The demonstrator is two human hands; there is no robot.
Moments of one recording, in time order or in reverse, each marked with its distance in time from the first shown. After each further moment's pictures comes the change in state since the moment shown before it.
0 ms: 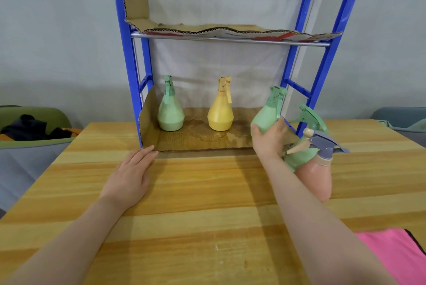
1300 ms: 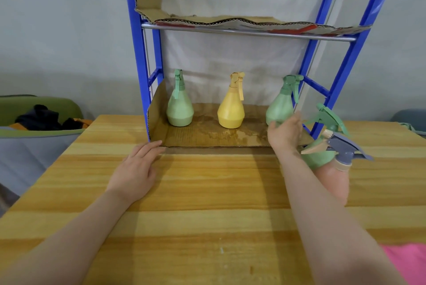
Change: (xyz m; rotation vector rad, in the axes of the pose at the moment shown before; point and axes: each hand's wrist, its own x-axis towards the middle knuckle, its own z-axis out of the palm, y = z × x) left_hand 0.003 0.004 -0.005 -0.014 0.033 0.000; right_hand 0.039 0.015 0.012 -0.158 -0.027 0.000
